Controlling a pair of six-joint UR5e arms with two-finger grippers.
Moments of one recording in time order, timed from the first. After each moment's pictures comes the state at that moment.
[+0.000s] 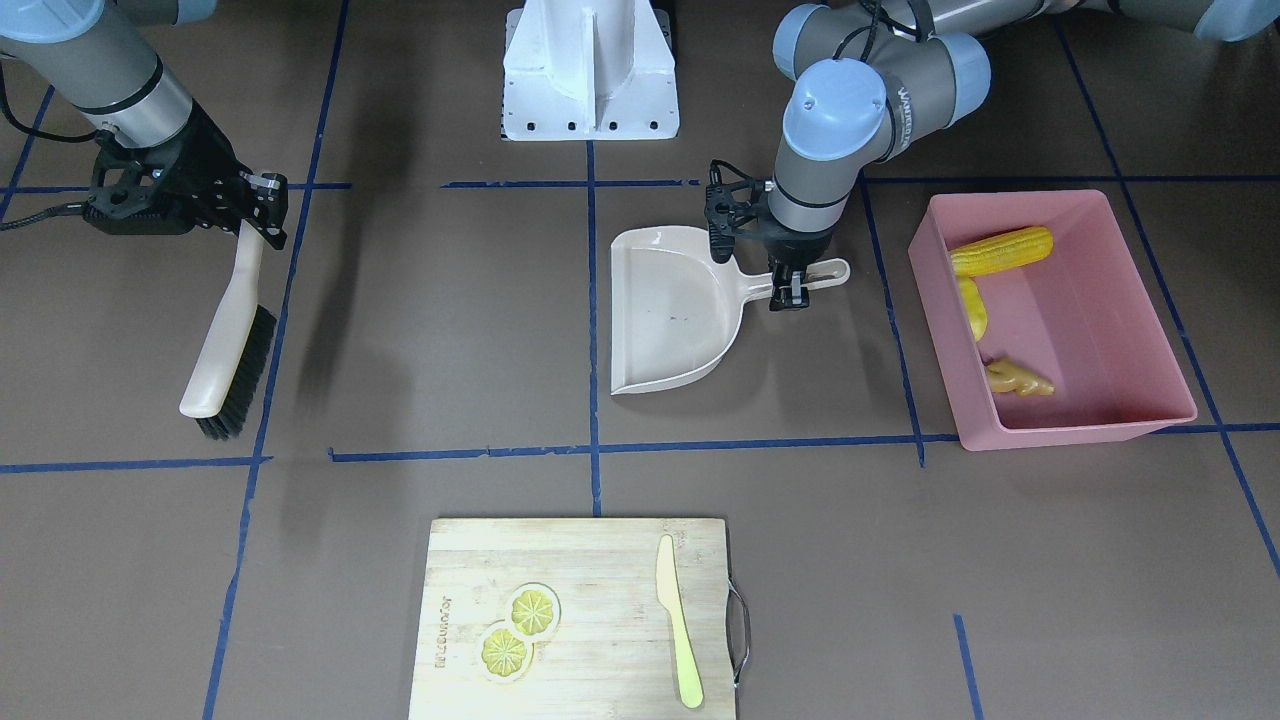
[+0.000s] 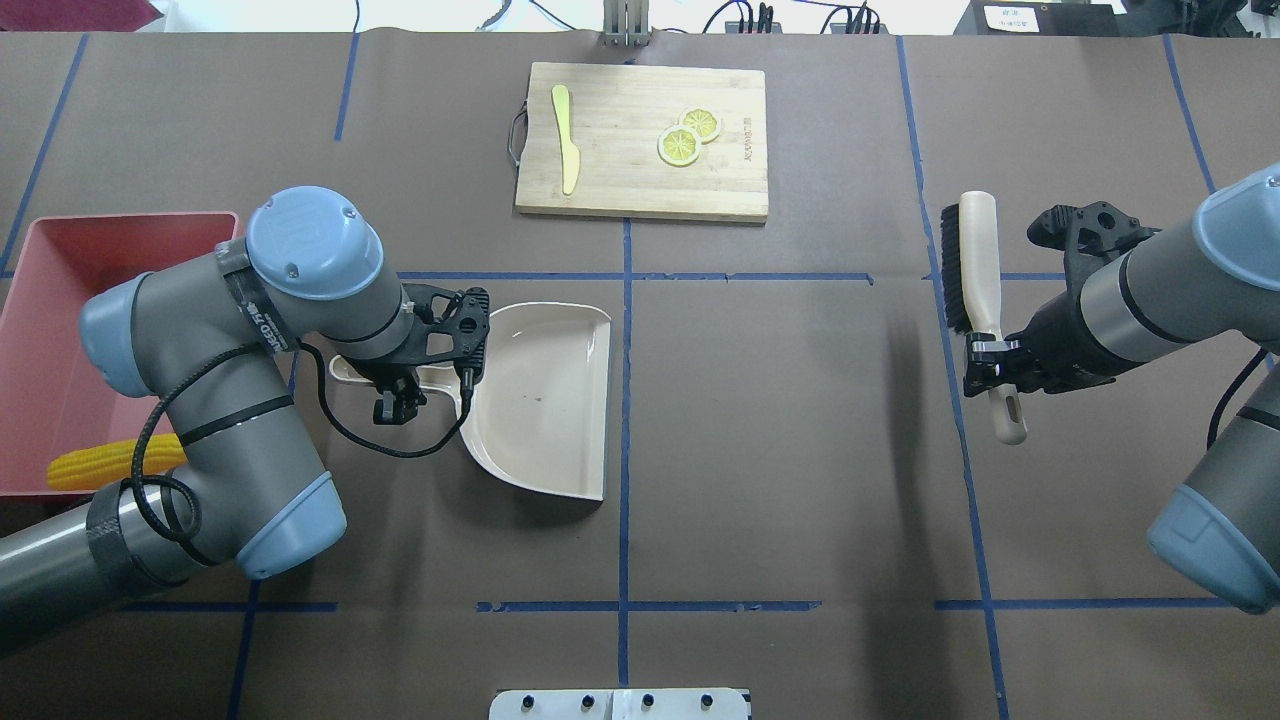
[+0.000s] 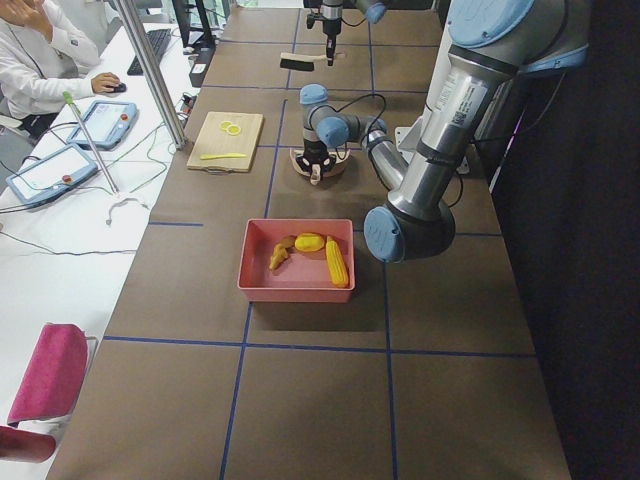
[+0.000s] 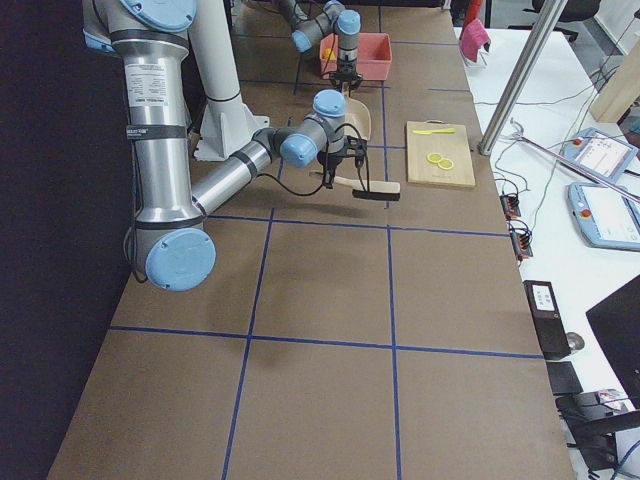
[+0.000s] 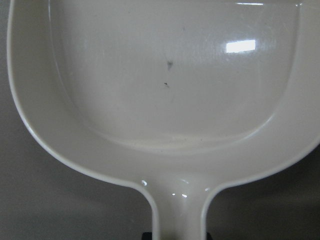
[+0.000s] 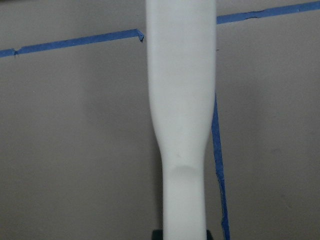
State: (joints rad) left arm -0.60 -2.07 -1.78 -1.53 -1.93 0.48; right arm 0.78 -1.50 2.11 -1.45 2.12 1.12
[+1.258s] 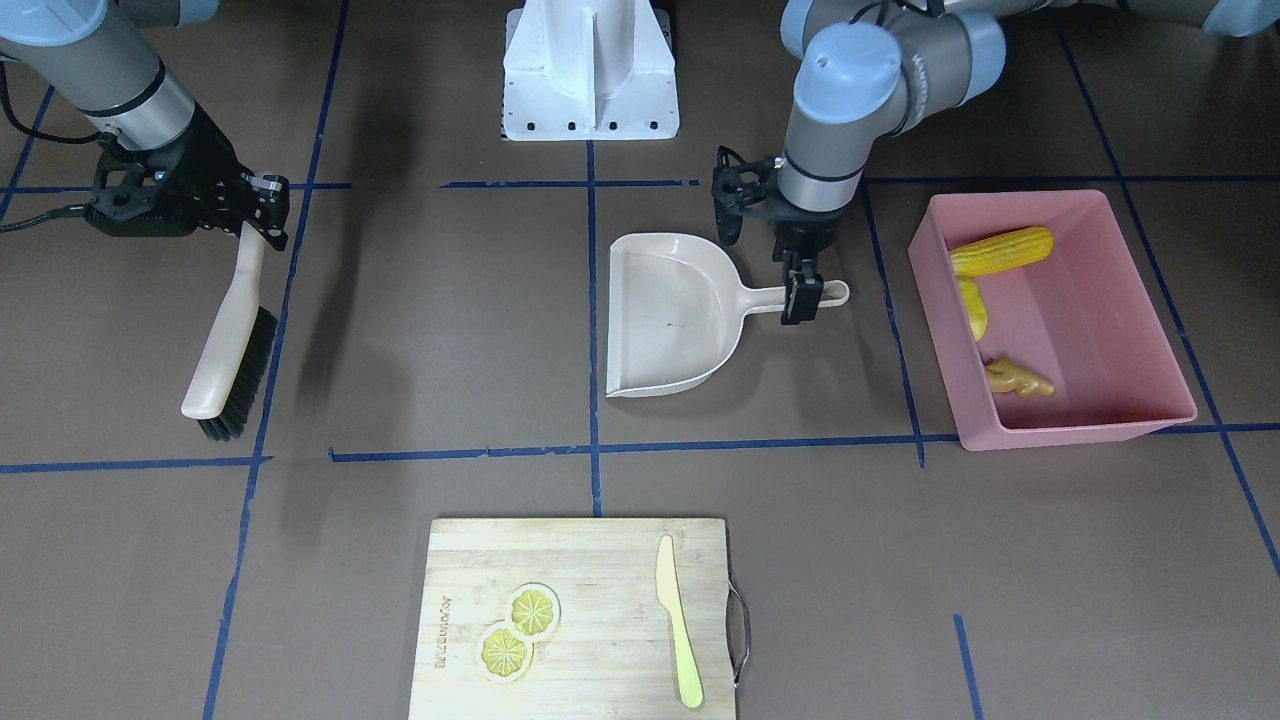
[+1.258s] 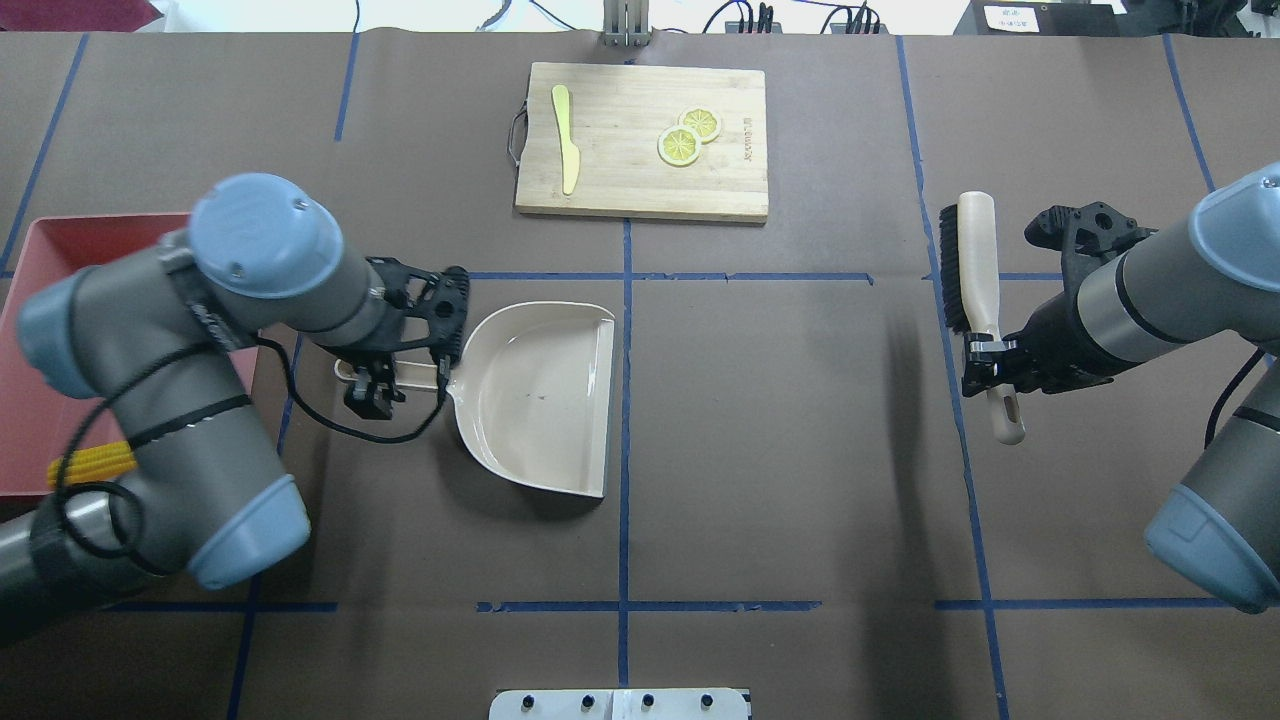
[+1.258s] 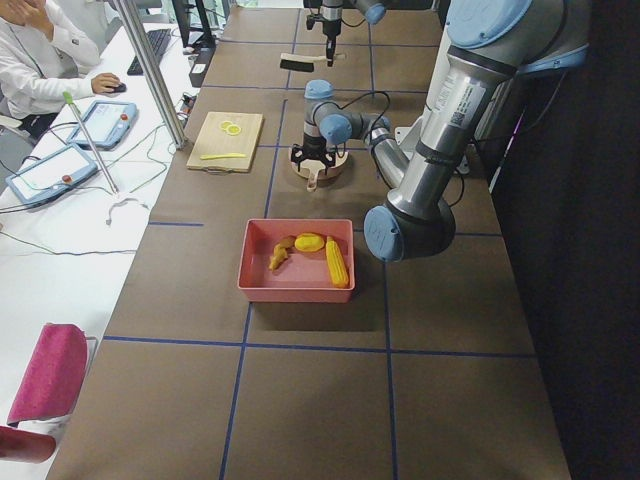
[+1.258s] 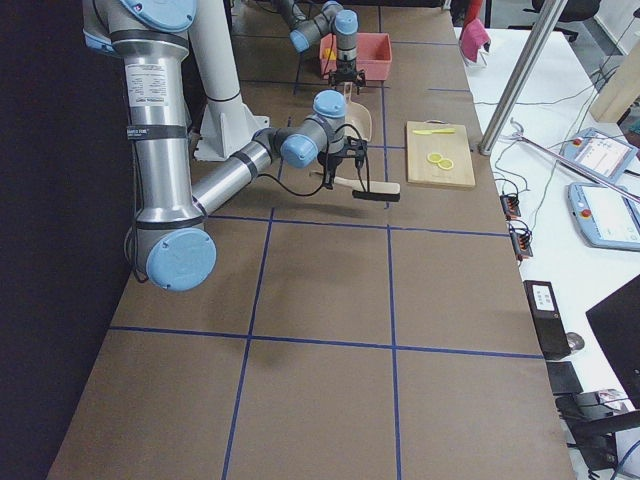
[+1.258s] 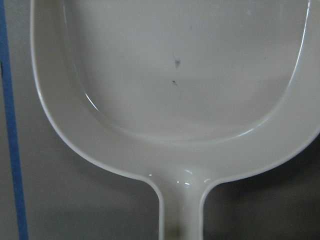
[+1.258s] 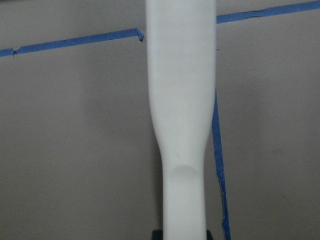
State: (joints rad) left arm -0.64 -2.02 -1.90 -1.53 -1.87 0.49; right arm 0.78 -1.50 2.10 -1.45 2.12 1.13
